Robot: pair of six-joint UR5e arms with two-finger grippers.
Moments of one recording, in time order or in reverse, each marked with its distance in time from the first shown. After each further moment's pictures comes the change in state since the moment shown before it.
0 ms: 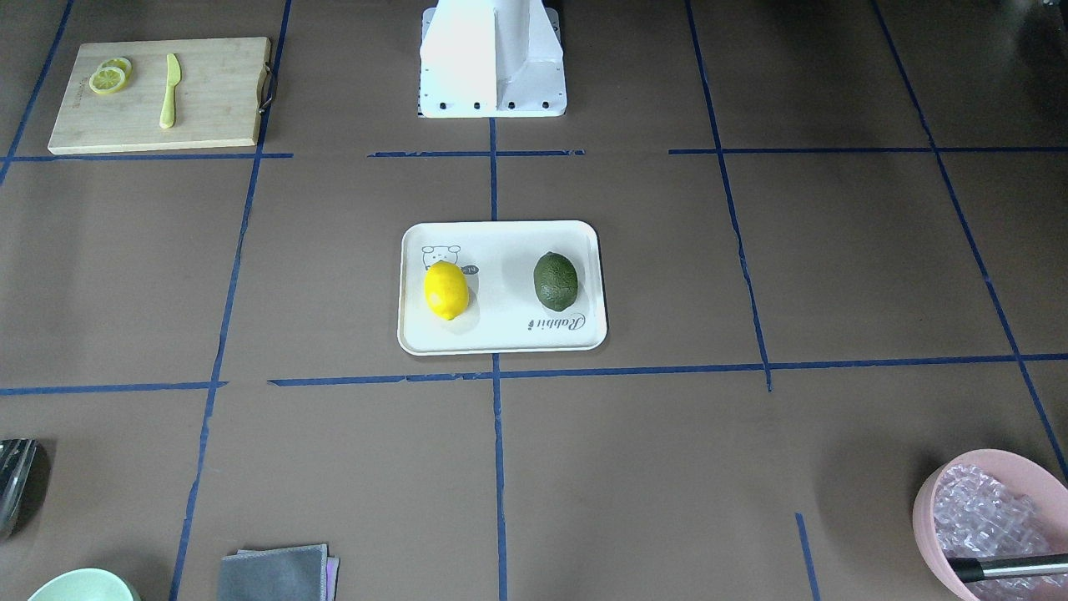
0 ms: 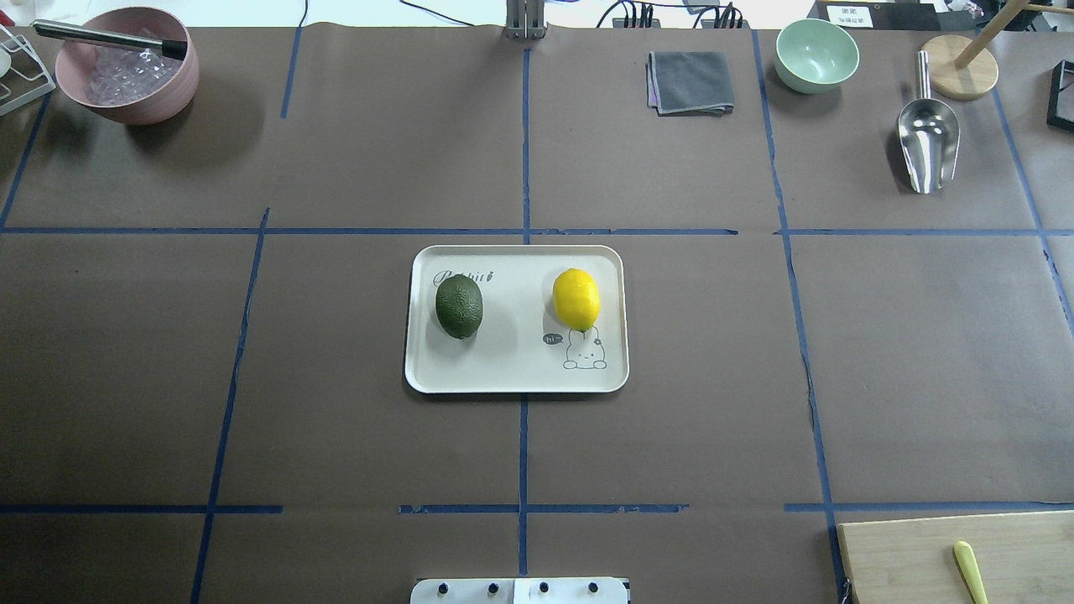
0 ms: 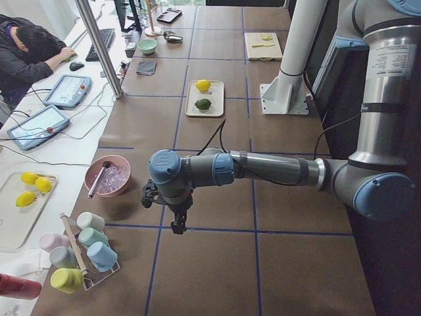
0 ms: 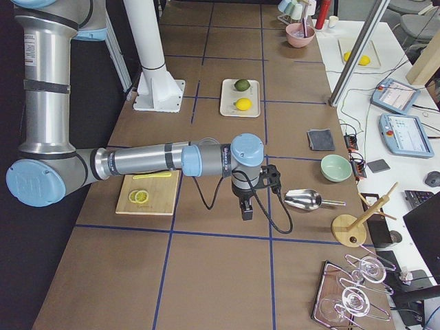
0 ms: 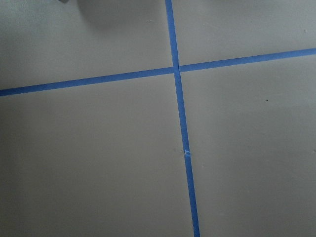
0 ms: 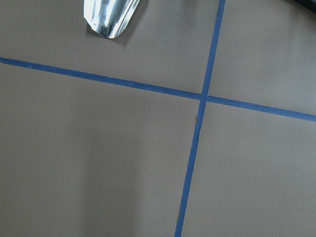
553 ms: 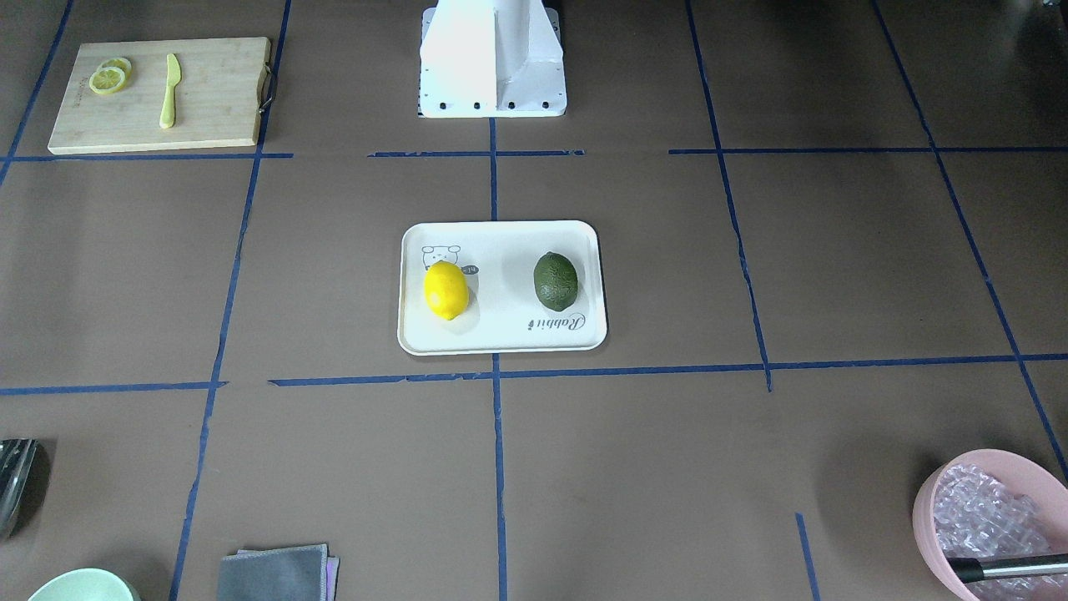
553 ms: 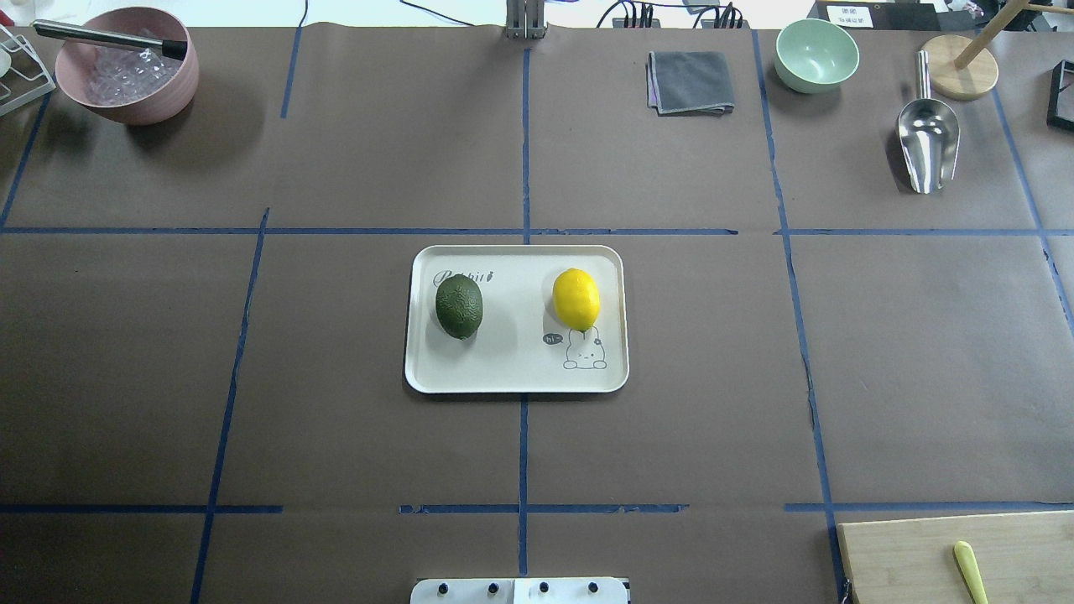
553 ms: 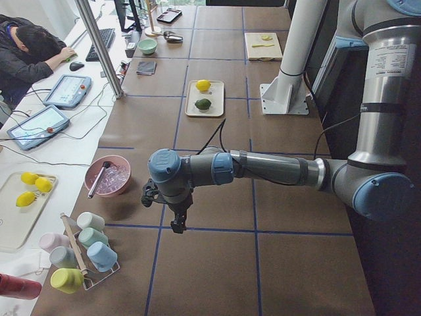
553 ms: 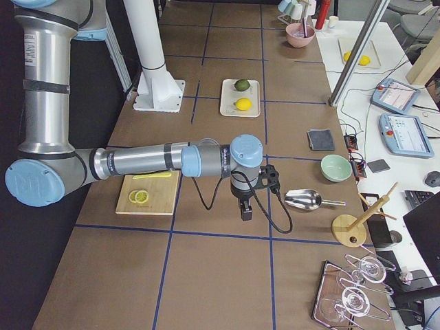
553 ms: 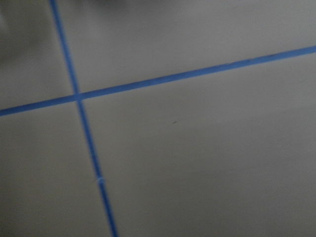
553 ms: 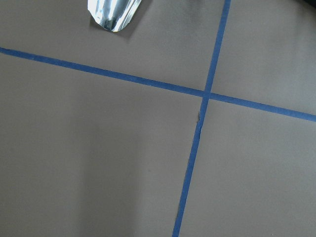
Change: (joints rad) left arm 0.005 0.000 0.000 0.001 0.001 0.001; right arm -0.003 -0.007 0.000 -0.004 0.001 -0.029
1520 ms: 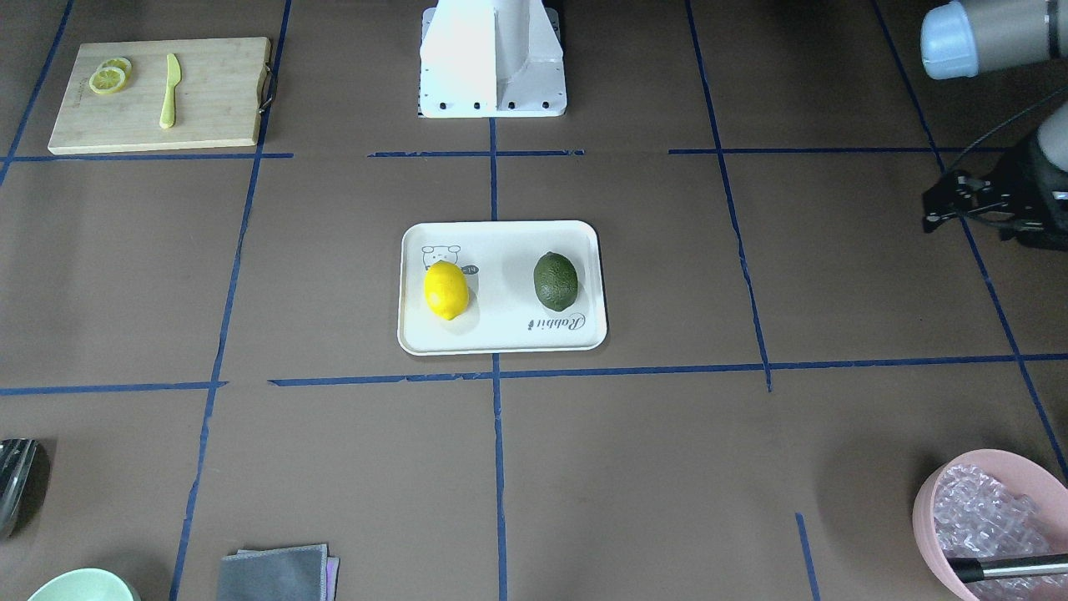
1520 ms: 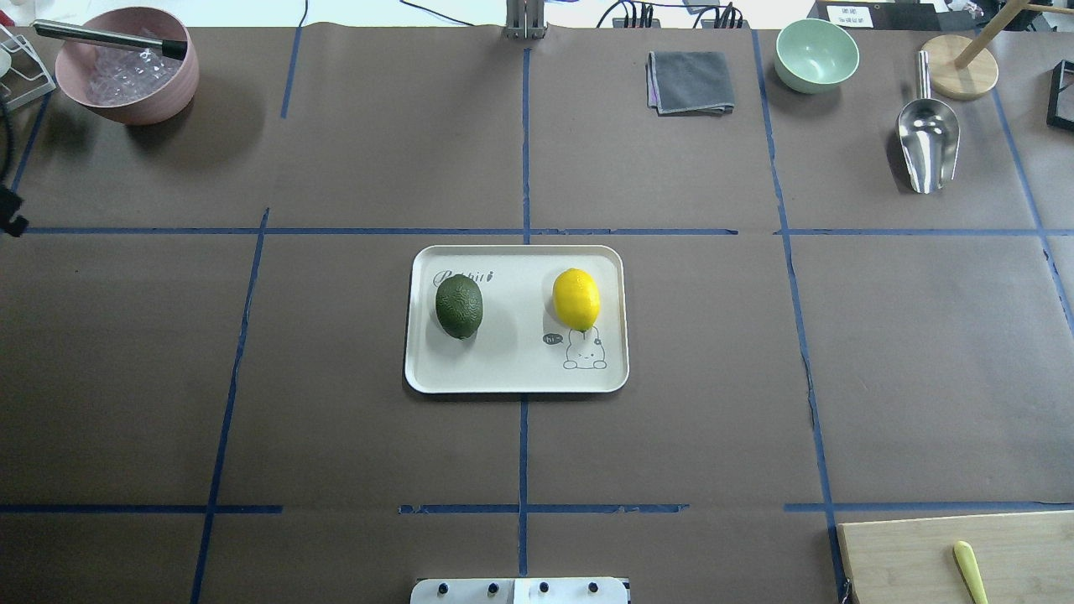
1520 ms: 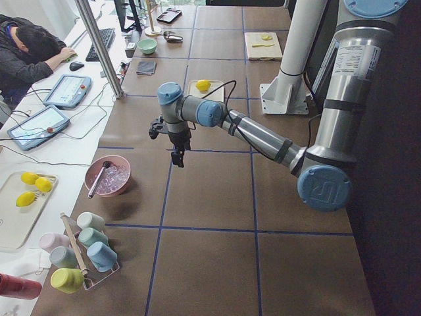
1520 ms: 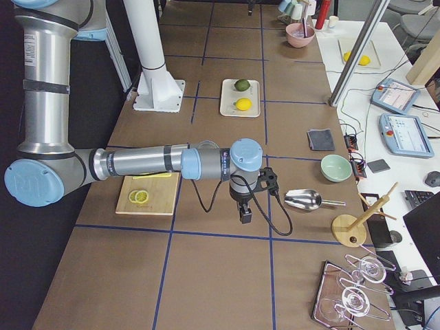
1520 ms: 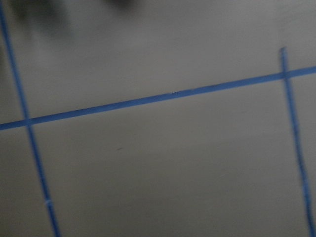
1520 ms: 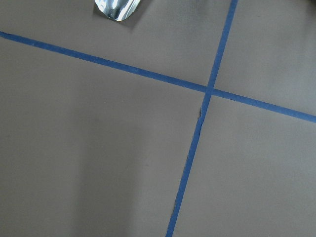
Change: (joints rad) left arm 0.307 -0.086 -0.204 0.009 0.062 -0.358; right arm -0.003 -0.003 -0.009 -0.001 -0.002 -0.063
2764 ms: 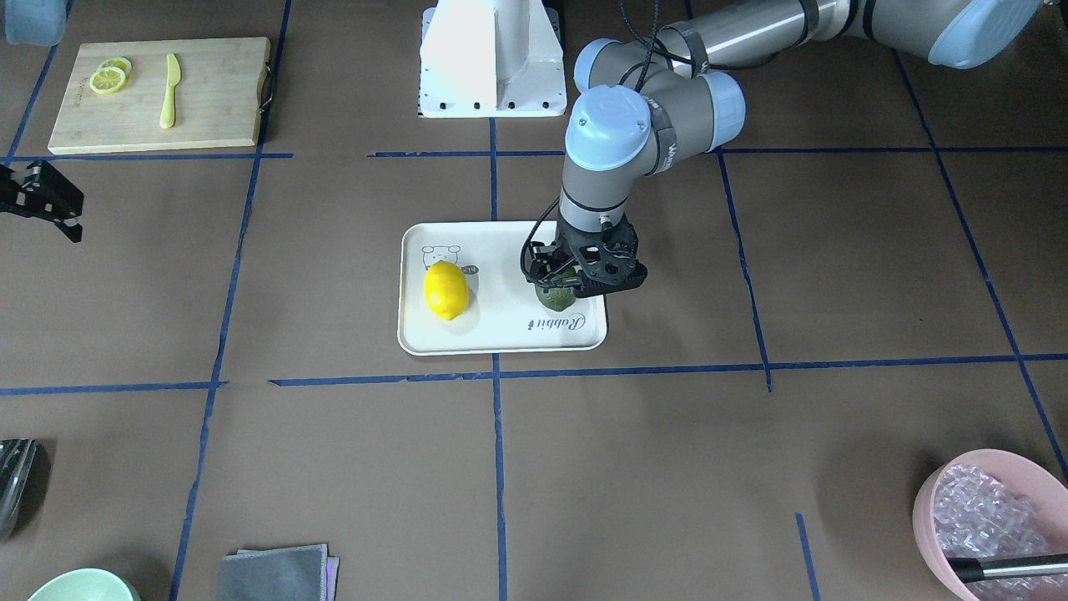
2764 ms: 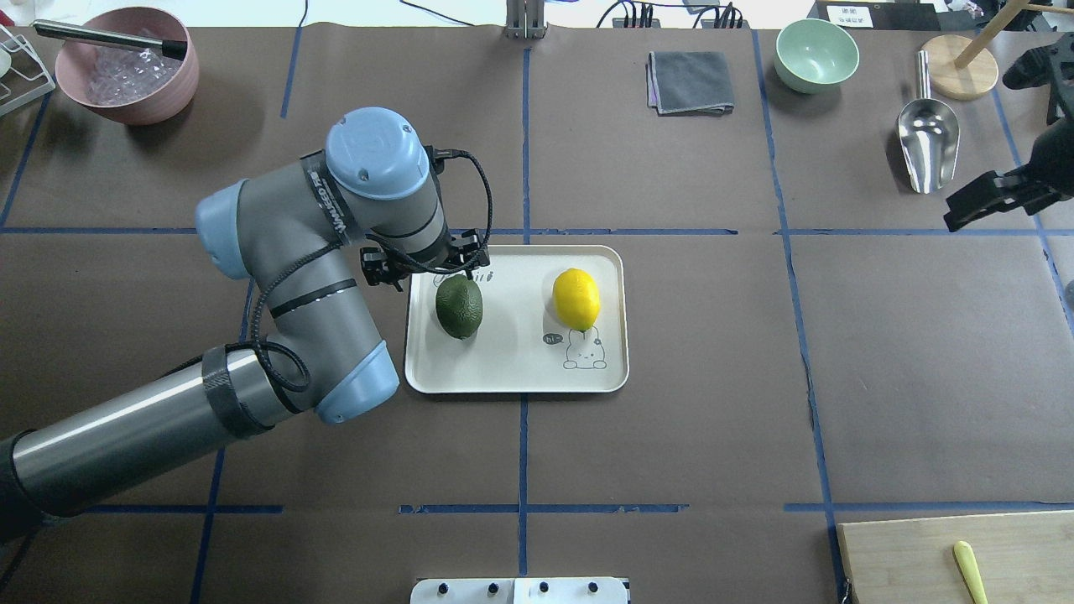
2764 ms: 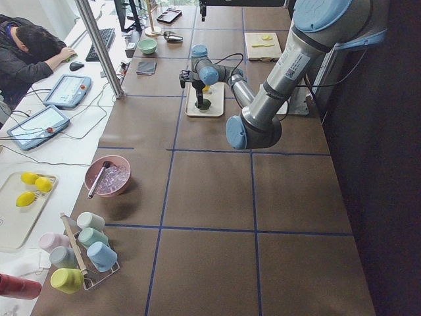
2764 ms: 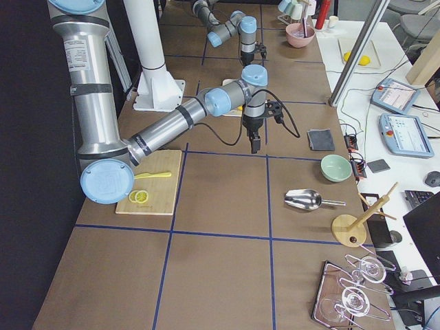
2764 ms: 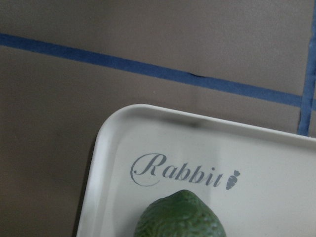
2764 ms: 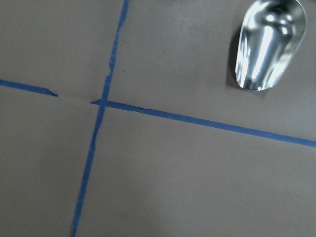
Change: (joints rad) left arm 0.657 -0.630 0.283 -0.201 0.328 -1.152; right arm -0.353 0.175 0.216 -0.084 -0.149 0.520
